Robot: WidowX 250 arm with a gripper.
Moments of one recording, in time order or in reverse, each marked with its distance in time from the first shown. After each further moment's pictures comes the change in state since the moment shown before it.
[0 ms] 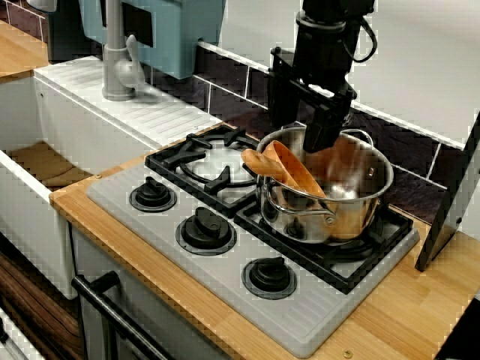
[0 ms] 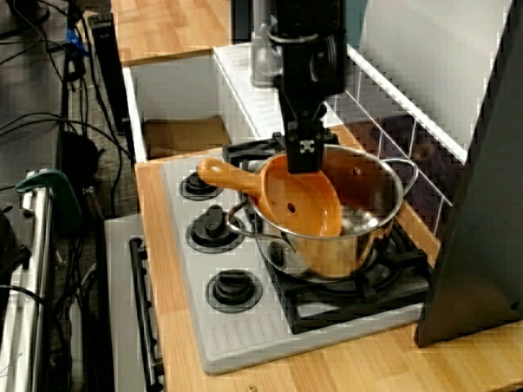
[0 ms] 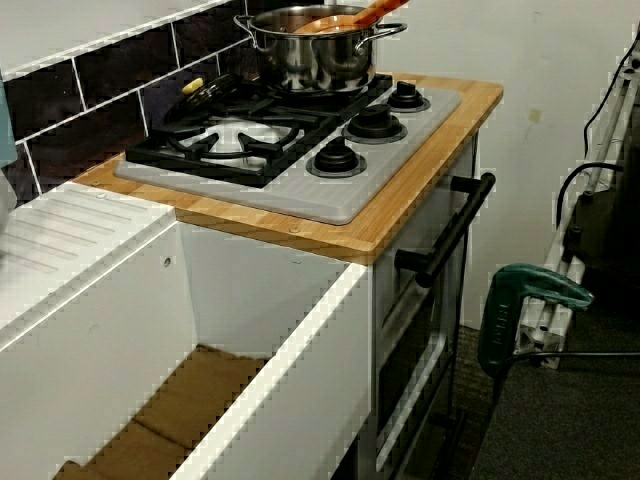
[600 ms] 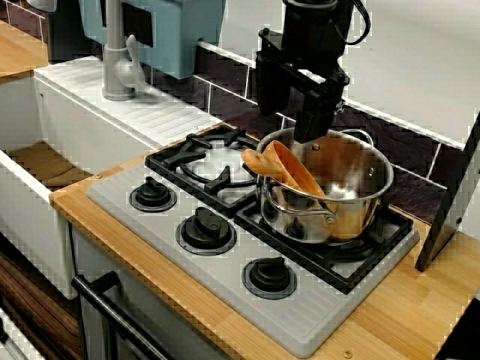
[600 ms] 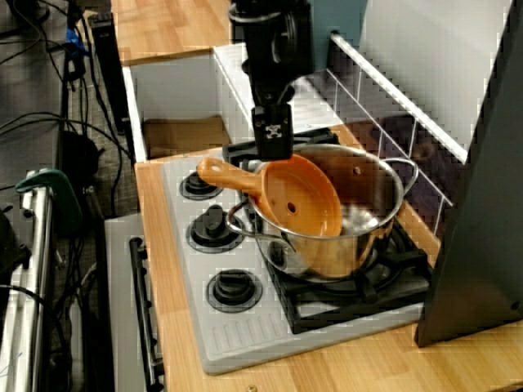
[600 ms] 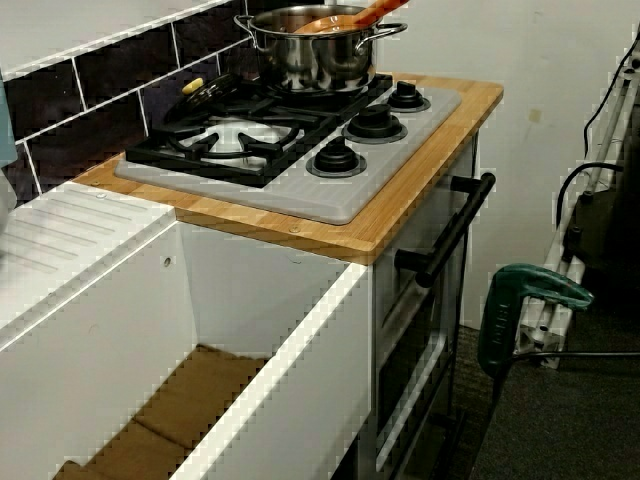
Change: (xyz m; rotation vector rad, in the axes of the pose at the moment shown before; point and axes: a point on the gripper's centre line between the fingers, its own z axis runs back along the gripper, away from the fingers) arm -0.022 -0.007 0.021 0.008 -0.029 0.000
